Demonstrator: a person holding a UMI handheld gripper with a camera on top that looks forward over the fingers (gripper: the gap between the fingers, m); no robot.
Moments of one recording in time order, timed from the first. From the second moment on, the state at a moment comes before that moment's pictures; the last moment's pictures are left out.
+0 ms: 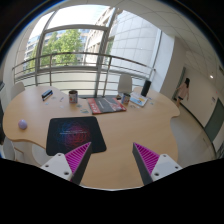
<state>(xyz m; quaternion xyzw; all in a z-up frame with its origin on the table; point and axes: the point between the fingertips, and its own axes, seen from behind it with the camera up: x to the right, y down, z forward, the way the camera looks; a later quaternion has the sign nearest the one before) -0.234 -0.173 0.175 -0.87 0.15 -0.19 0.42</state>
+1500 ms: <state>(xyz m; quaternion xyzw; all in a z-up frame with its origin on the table) -0.693 0.197 -0.021 -0.91 -0.07 0.02 0.41</state>
